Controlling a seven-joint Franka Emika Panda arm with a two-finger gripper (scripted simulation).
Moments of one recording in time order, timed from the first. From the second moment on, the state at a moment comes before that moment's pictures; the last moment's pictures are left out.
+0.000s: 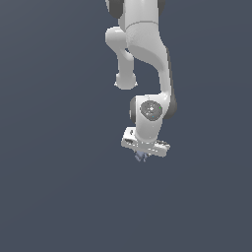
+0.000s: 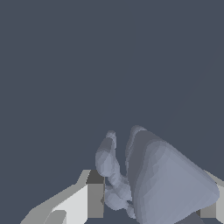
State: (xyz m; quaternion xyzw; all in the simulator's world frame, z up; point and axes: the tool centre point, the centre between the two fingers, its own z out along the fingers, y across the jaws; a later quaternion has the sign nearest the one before) arm 0.021 0.077 0.047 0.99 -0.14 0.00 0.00
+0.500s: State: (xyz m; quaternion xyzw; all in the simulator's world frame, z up) arm 0.021 0.078 0.047 0.99 -0.14 0.00 0.00
